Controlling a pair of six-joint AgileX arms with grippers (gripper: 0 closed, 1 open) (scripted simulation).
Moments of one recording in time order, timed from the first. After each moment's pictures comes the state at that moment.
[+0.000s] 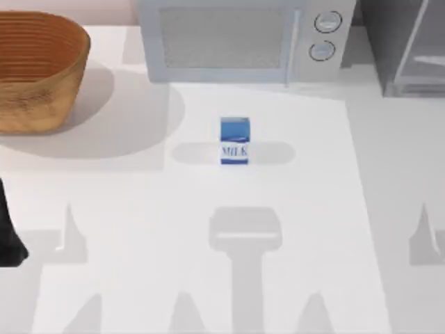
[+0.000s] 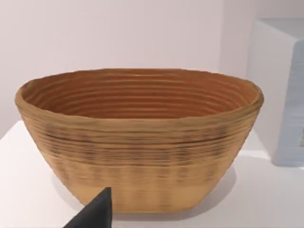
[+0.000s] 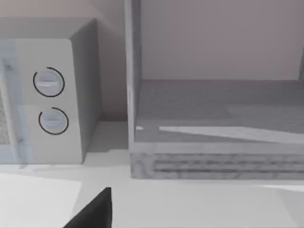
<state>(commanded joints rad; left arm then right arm) 0.00 0.00 0.00 0.00 0.00 0.00 0.00 0.00 0.00 0.00 0.00 0.00</state>
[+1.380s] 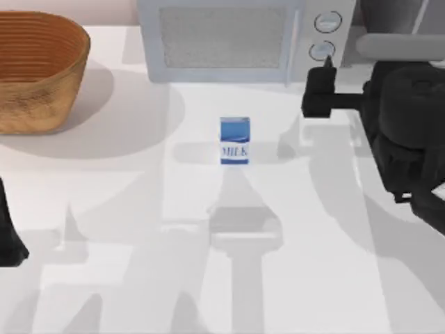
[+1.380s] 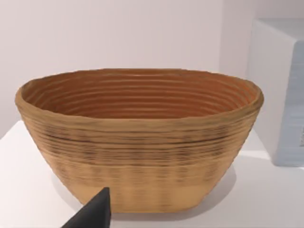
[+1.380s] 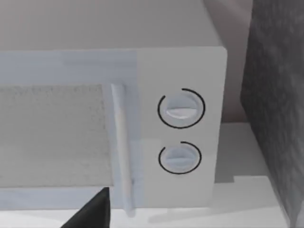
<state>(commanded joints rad) 0.00 0.00 0.00 0.00 0.00 0.00 0.58 1.57 0.72 0.62 0.59 0.16</state>
